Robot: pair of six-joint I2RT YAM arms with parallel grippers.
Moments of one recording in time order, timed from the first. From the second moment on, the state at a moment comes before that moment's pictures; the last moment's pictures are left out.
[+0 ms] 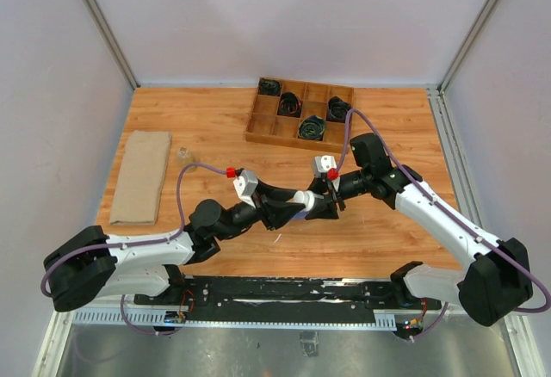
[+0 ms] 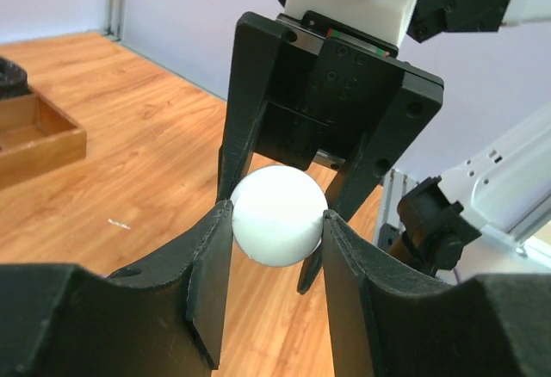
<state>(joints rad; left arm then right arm) -1.00 1.14 0.33 1.07 0.14 -0.36 0.50 1.19 0.89 -0.50 -1.09 -0.74</state>
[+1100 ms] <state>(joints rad) -1.03 1.12 0.49 0.59 -0.23 -1.23 0.49 1.20 0.89 -0.47 -0.97 -0.69</state>
